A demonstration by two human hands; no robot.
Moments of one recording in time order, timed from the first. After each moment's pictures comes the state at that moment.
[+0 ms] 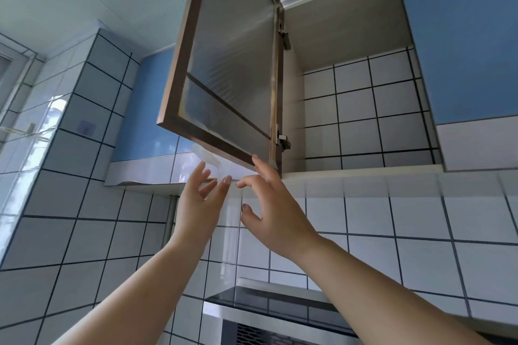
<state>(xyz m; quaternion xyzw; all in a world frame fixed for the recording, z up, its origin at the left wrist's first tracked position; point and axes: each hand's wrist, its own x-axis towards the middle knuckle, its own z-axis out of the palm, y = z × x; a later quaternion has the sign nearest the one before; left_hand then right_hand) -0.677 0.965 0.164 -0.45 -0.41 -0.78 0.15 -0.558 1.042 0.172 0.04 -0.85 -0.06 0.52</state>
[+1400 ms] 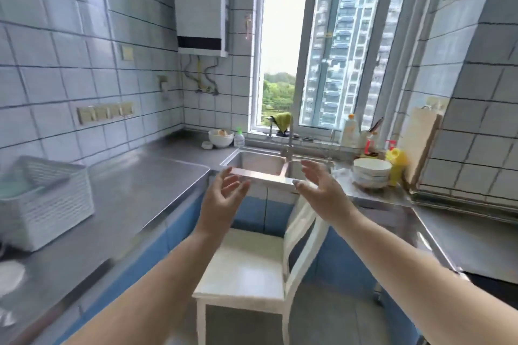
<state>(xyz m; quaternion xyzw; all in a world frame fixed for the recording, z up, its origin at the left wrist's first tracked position) -0.325 0.404 -0.153 0.06 -0.69 -0.63 0.35 -0.419 0.582 -0.112 0.33 -0.81 0.48 0.04</state>
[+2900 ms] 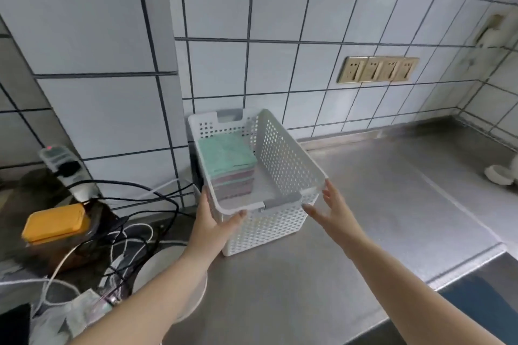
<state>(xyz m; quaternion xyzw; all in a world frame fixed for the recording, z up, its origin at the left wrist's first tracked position) -0.209 -0.211 -0.326 0.49 -0.52 -0.48 0.50 -0.454 -0.204 -0.302 0.53 -0.68 0.37 -0.36</state>
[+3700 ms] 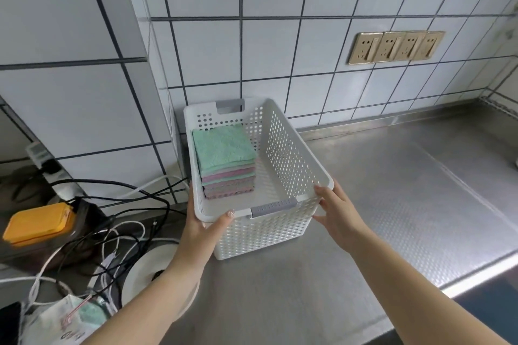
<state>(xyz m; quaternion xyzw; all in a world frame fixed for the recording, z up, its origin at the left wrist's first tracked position) -0.224 -0.216 -0.335 0.45 -0.48 -0.52 0.54 -0.474 -0.247 -0.322 0.35 -0.55 0.48 -0.58</state>
